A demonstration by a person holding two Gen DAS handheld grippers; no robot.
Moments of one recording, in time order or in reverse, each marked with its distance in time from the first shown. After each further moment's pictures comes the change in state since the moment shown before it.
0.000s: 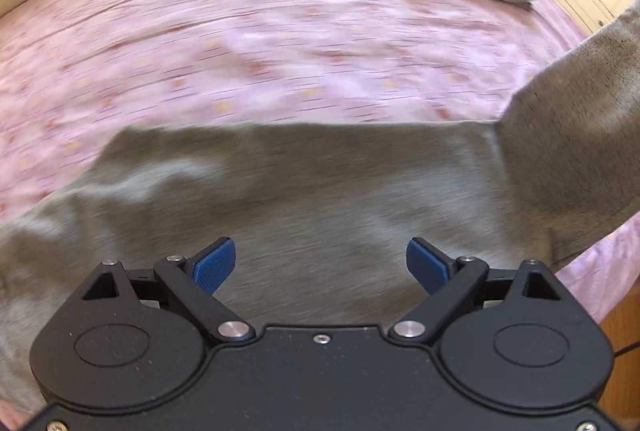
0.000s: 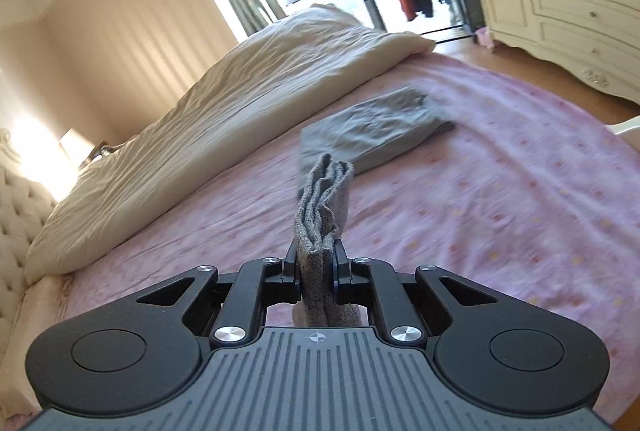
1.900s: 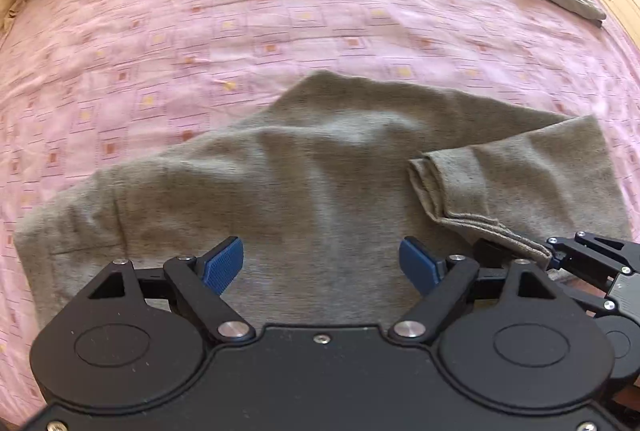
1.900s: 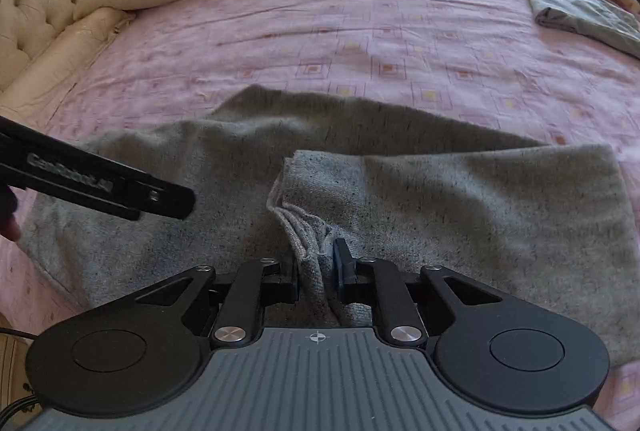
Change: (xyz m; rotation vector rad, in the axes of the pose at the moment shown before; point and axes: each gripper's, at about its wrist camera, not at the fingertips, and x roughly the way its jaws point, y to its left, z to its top) left arm -0.026 0.146 -0.039 -0.106 0.032 0.112; right arm 0.139 0.213 -0.254 -0.500 0.413 0.114
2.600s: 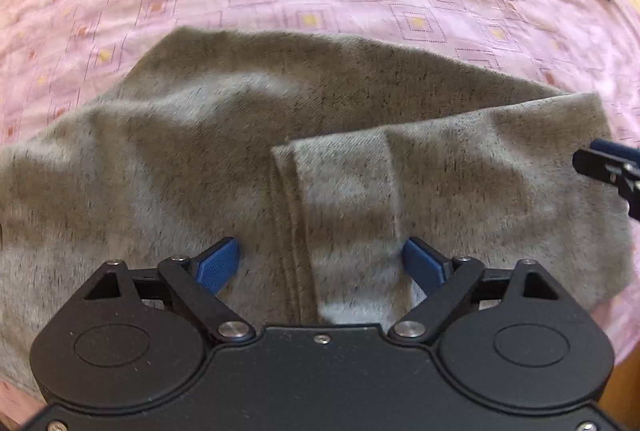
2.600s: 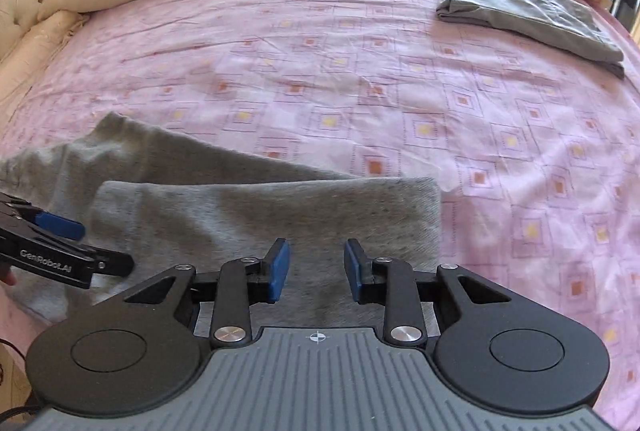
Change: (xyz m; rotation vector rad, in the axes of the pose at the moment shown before) left arm 0.069 -0.095 0.013 -0.020 0.094 0.011; right arm -0.010 -0.159 0.036 -0.056 0.059 -0.059
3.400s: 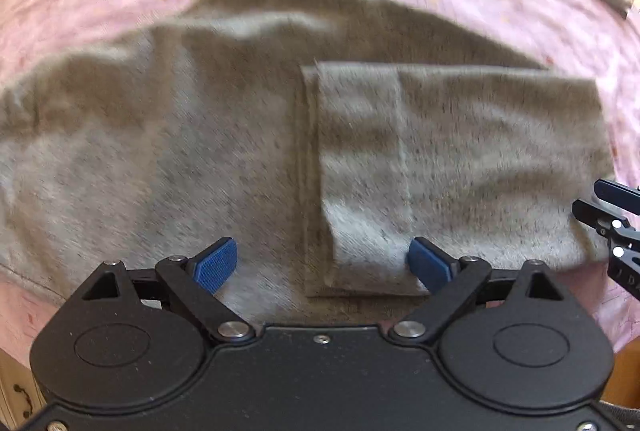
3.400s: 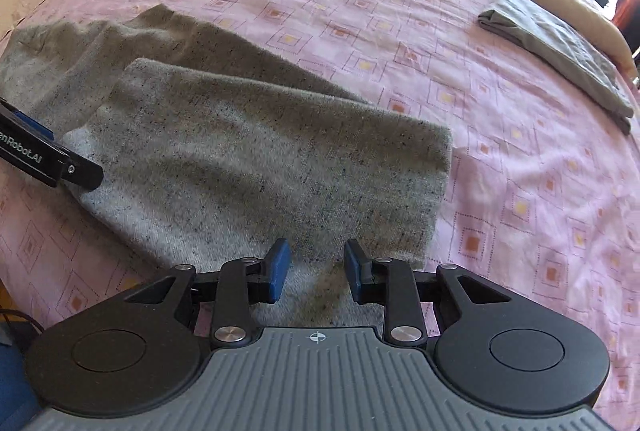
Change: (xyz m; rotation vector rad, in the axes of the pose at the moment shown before) left arm -0.035 0.011 -0.056 -0.130 -0.032 0.040; right arm -0.023 0.029 -0.053 -0.275 0.037 -0.052
